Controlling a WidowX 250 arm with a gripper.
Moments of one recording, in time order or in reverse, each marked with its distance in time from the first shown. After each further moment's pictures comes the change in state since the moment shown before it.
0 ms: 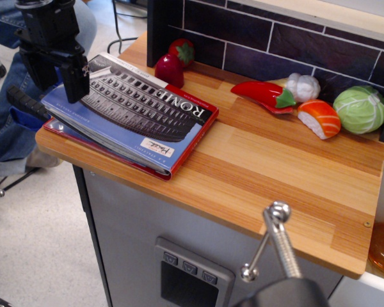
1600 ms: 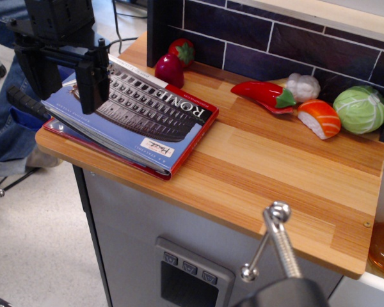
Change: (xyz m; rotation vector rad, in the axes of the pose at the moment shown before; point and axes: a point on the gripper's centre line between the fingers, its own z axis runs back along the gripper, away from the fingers) arm -0.056 -0.087 0.055 0.016 0.038 0.116
